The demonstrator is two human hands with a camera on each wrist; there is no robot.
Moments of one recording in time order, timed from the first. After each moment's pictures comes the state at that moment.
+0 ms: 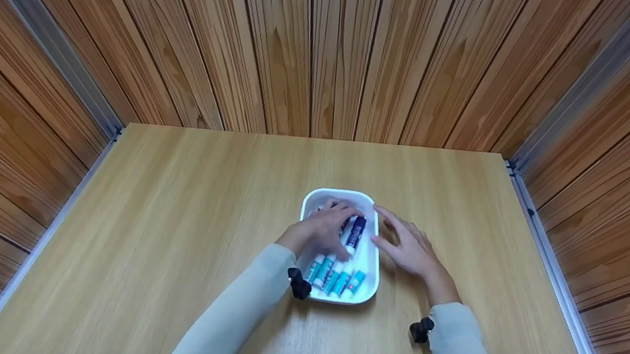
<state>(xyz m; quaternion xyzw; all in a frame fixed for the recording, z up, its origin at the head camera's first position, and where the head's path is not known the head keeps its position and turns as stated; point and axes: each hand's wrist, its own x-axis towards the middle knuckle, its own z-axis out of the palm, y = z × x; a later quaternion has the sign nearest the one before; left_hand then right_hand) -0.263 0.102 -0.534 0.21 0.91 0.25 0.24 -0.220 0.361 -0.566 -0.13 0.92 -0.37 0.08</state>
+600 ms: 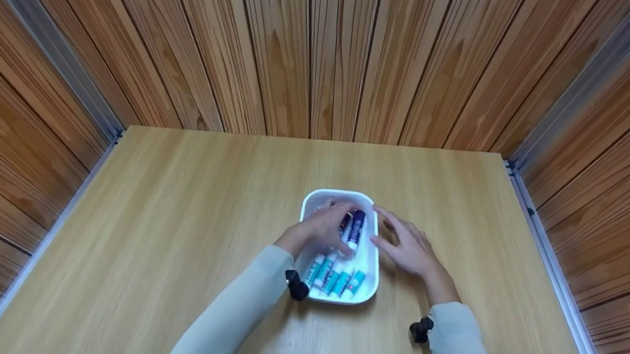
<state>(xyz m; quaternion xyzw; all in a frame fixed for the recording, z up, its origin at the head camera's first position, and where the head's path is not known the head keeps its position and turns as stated) -0.258 0.102 -0.534 0.17 0.91 0.32 0.22 -0.219 0.360 -0.565 -0.12 0.92 -0.37 0.09</state>
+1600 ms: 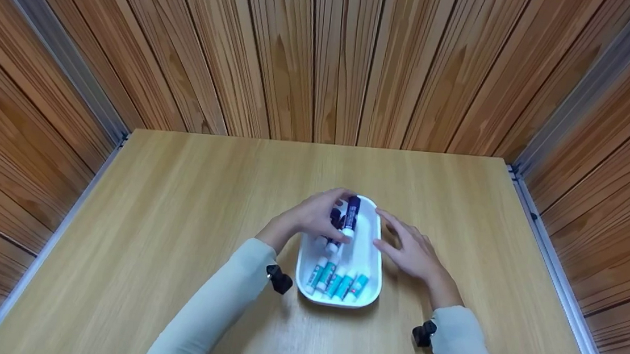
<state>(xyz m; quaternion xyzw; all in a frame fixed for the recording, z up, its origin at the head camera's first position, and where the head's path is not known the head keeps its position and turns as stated) -0.273 0.071 -0.498 0.21 0.89 0.35 0.20 -0.220 0.358 -0.563 -0.12 0.92 -0.36 0.09</state>
